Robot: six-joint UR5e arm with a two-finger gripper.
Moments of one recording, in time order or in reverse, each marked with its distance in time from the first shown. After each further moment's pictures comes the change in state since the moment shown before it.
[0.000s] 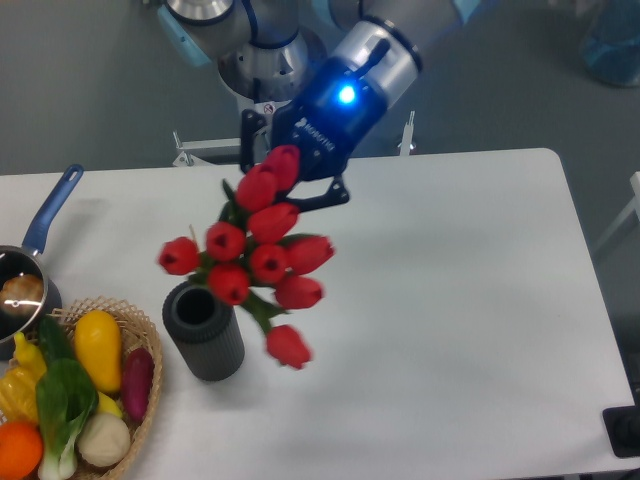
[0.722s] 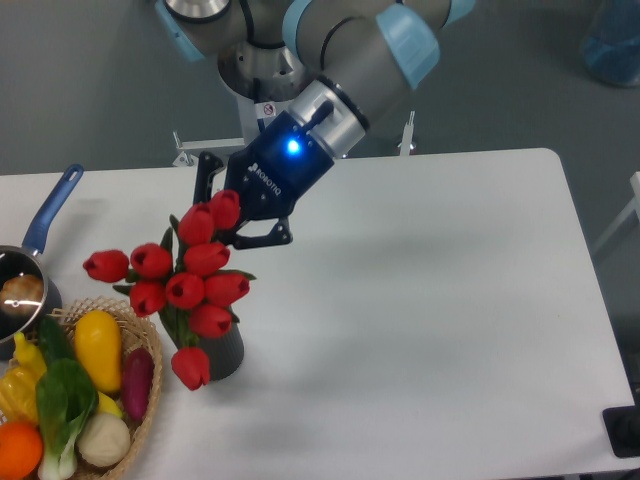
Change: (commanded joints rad) arm -0.123 -0.020 -0.061 0.003 -0.009 0.138
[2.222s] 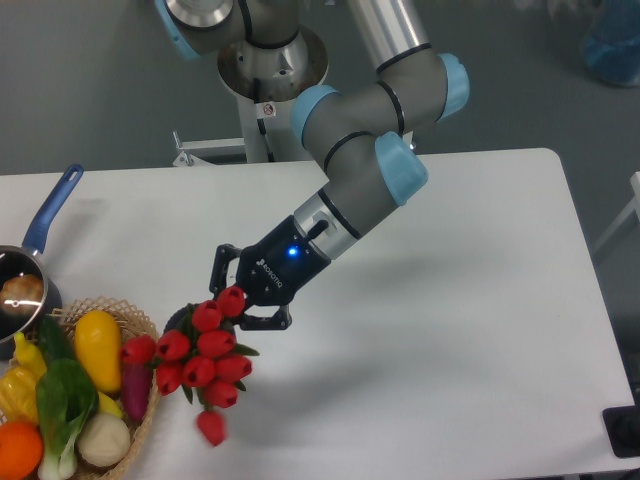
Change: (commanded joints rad) arm -0.063 -0.204 -0.054 0.000 0.074 0.218
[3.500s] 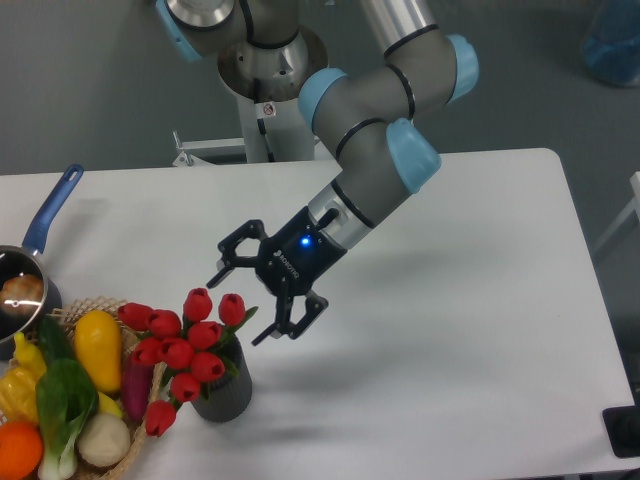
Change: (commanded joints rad) arm -0.011 -0.018 -0.008 -0.045 0.012 0.212
